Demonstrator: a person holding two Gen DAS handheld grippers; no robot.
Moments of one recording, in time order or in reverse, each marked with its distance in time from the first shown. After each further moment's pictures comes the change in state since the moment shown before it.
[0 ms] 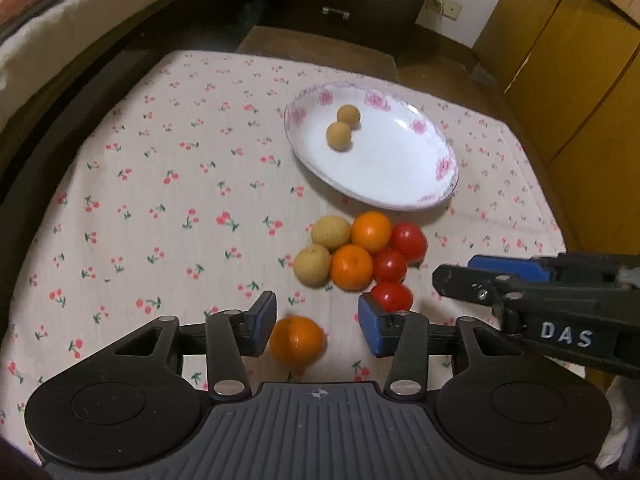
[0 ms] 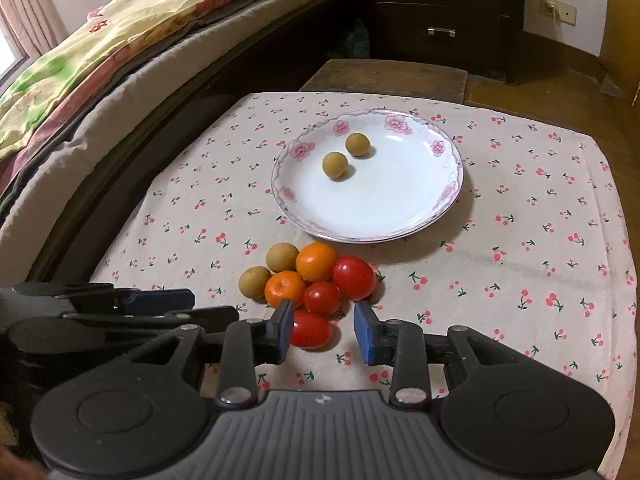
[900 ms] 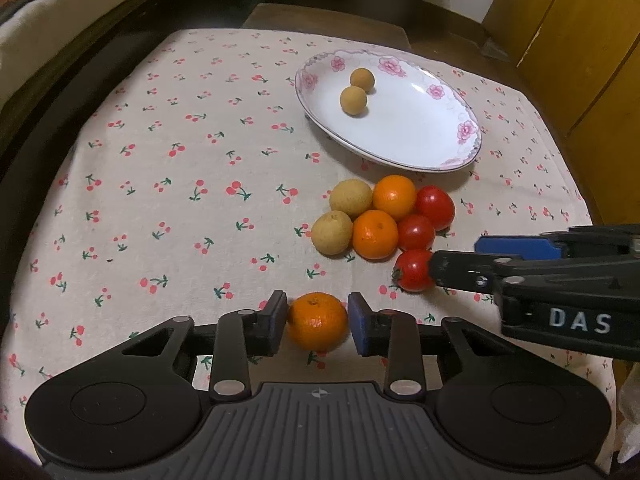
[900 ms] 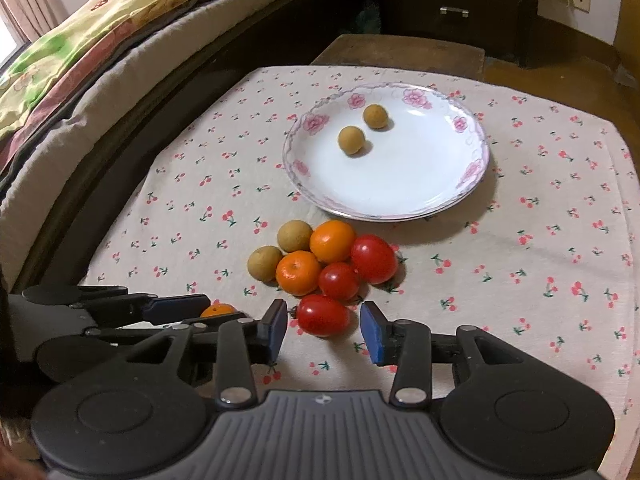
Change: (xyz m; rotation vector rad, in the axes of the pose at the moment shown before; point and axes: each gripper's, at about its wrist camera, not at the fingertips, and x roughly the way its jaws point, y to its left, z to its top) left arm 0.014 0.001 -0.012 0.037 0.046 0.051; right arm 0.021 0.008 -0.002 -0.010 0.067 0.024
